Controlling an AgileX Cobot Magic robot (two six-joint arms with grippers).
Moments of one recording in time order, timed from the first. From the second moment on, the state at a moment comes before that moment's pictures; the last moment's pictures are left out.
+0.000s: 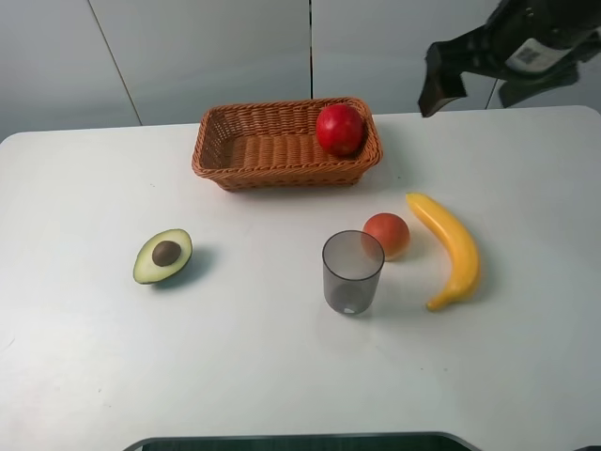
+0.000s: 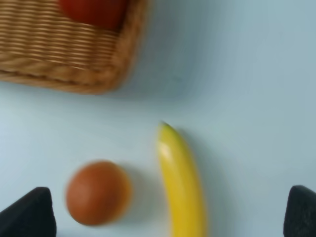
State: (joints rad) left arm -0.06 0.00 -0.52 0.08 1.09 -0.02; right arm 0.28 1.46 -1.11 0.01 0.84 0.10
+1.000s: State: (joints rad) left arm -0.06 0.00 -0.52 0.08 1.09 -0.02; right arm 0.19 0.49 -0.72 -0.02 1.02 0.10
